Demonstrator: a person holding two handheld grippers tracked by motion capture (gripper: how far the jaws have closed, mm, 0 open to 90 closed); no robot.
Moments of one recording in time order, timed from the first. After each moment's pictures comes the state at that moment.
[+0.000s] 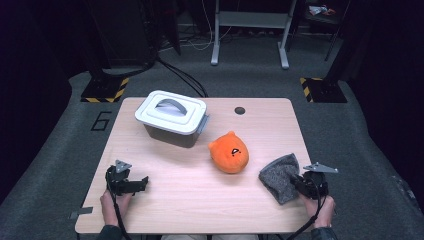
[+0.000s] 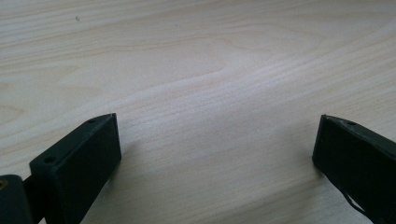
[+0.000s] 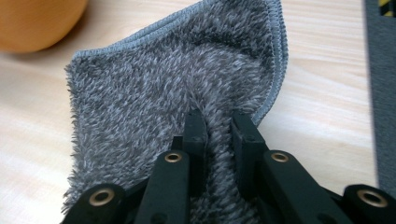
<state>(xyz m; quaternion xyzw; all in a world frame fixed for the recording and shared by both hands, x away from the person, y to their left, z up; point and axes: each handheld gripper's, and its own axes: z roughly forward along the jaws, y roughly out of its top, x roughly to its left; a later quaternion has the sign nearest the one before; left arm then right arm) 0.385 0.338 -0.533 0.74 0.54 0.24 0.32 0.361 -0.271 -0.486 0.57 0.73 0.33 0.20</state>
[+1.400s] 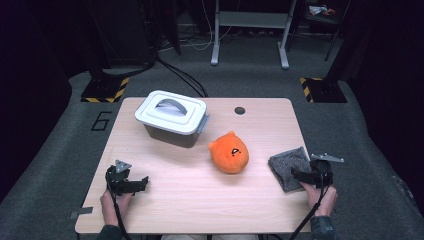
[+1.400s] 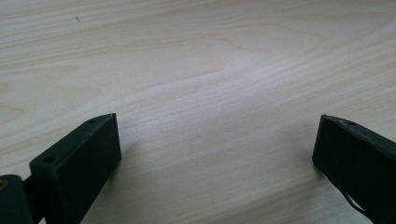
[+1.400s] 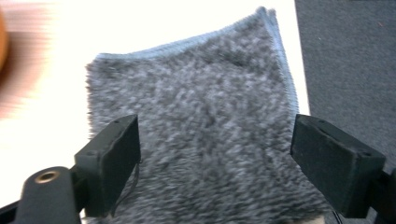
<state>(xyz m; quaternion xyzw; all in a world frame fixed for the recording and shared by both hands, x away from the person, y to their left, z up) 0.385 0.338 -0.533 0.74 0.54 0.24 0.32 0.393 -0.290 -0.484 0.63 0.68 0.31 0.22</state>
